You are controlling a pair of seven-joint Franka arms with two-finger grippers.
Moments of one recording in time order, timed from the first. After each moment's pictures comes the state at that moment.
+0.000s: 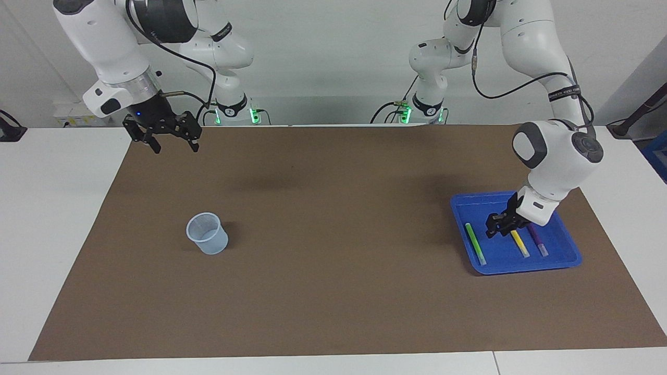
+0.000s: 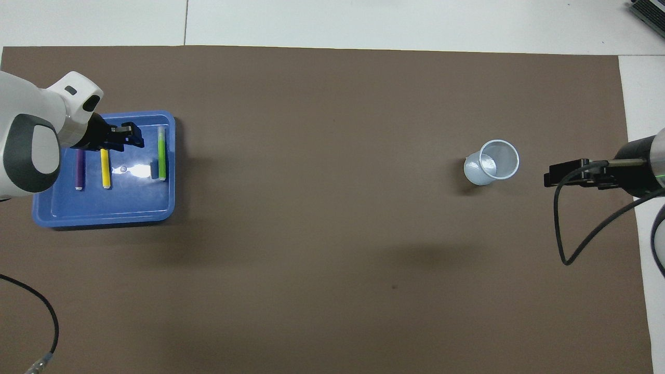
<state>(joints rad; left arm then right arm) 0.16 0.33 -0.15 -1.76 -0.10 2.15 -0.02 0.03 -0.10 -0.04 -1.79 0.07 1.72 0.05</state>
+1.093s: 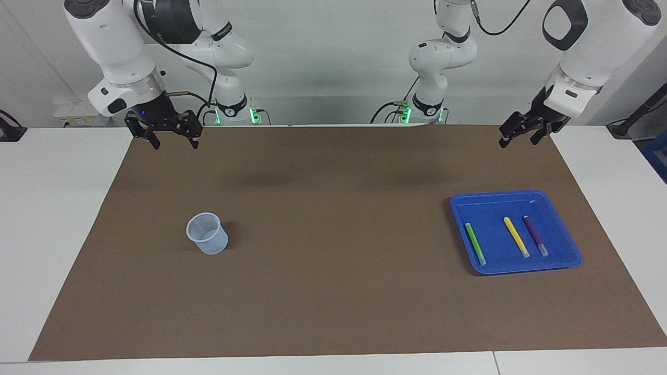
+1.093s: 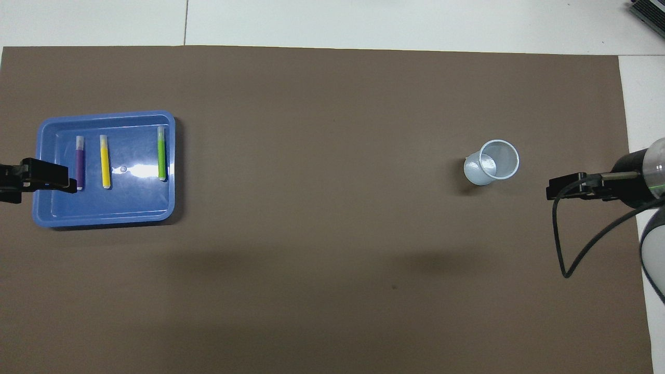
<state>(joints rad) 0.16 -0.10 -0.12 -1.75 -0.10 1.61 -0.05 0.04 -0.12 -0.03 -1.83 0.02 1.69 0.05</state>
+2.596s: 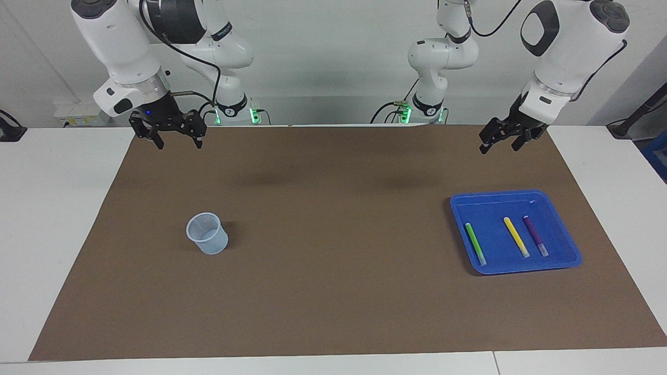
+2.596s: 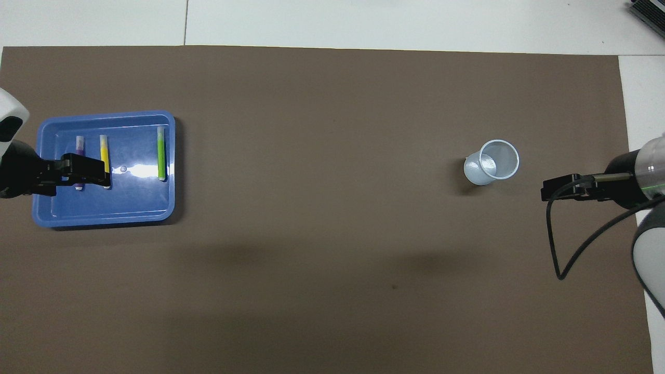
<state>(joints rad) -0.02 -0.08 -0.02 -1.78 -0.10 1.69 -0.13 0.04 -0.13 -0.01 -1.83 0.02 1.69 0.05</state>
